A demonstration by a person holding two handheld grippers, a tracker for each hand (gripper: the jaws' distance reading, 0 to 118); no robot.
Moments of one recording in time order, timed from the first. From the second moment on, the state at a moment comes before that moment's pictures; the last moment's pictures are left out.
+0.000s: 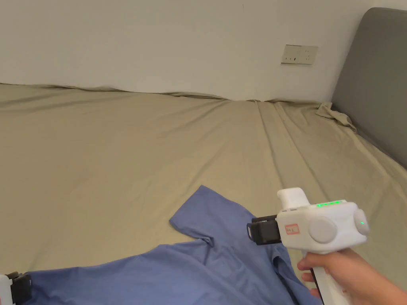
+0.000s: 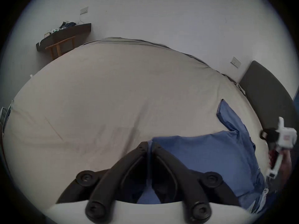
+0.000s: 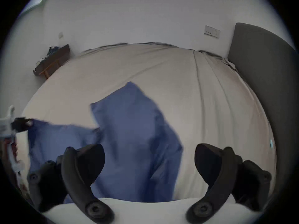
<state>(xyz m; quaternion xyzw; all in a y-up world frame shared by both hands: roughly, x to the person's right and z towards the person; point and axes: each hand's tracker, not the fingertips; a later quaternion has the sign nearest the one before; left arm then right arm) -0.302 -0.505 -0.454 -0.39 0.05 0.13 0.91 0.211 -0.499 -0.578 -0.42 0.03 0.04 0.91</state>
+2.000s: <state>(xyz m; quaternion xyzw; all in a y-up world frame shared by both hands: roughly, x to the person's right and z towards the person) -0.337 -0.061 -0.549 -0.16 0.02 0.14 0.98 0.193 -0.001 -0.528 -0.14 -0.10 0.16 0.97</state>
